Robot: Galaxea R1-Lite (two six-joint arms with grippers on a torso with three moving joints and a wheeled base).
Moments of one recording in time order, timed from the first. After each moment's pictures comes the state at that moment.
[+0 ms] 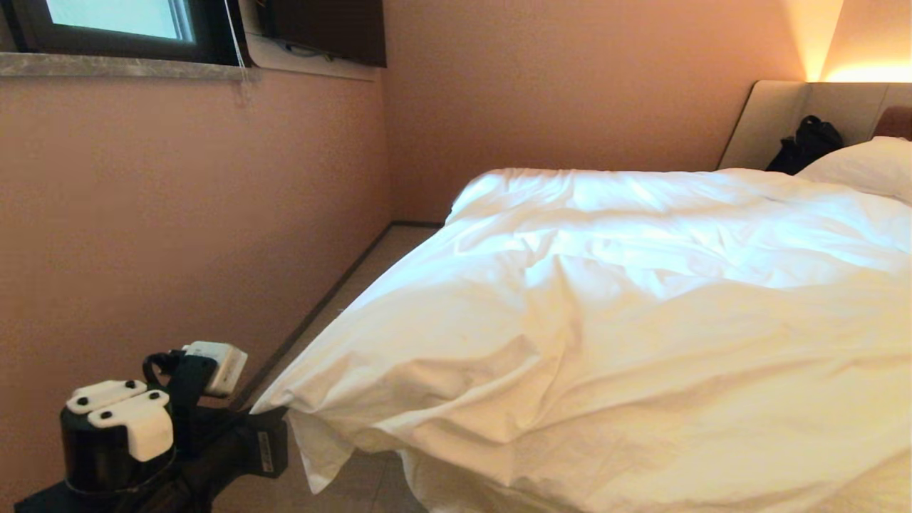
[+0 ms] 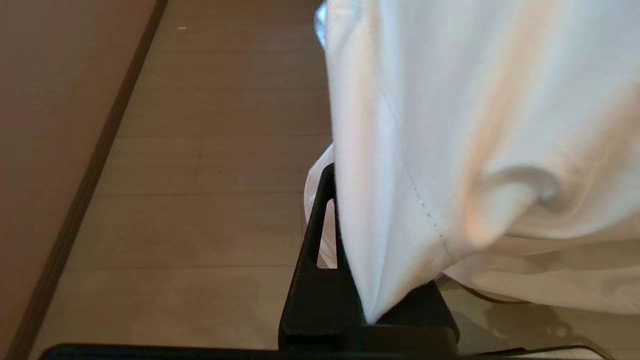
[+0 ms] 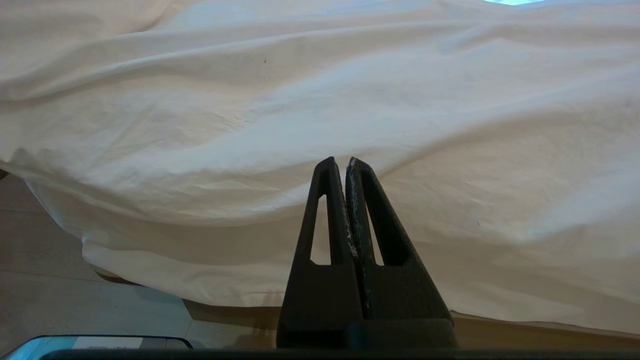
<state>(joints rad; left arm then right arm) -0.36 1.61 -0.09 -1.16 0.16 -0.11 0.01 0.00 -0.03 0.07 0.01 -0.02</state>
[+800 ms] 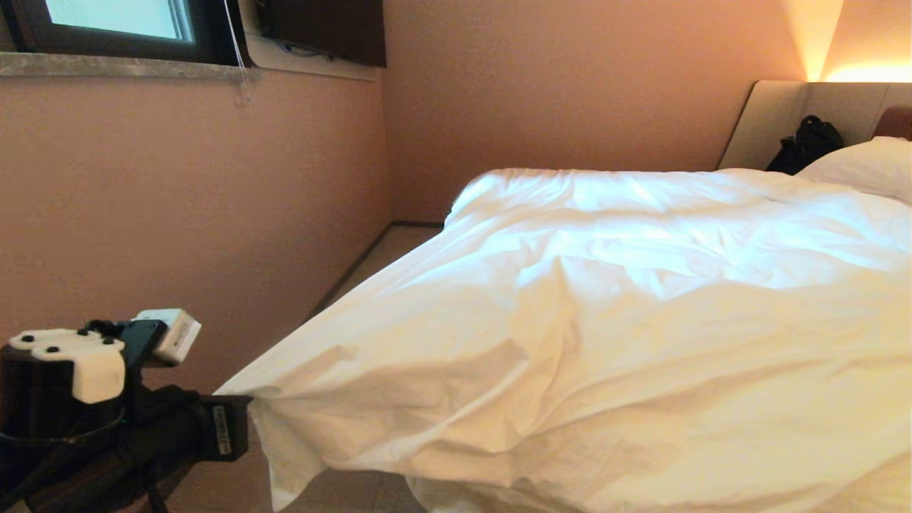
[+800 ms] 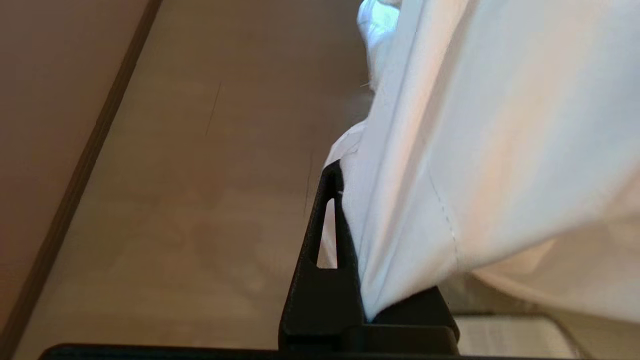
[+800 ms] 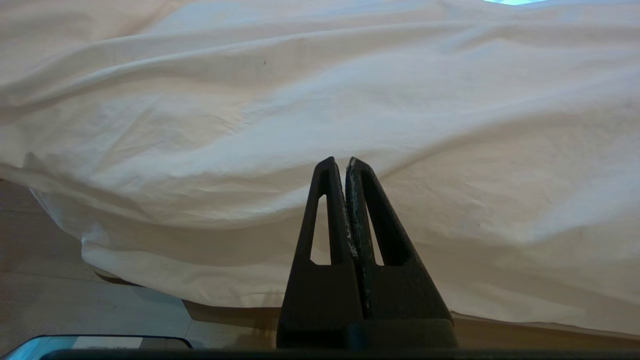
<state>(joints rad) -0.29 1.31 -0.36 -0.45 0.18 -0.21 0.01 0.00 -0.03 0.07 0.01 -0.02</state>
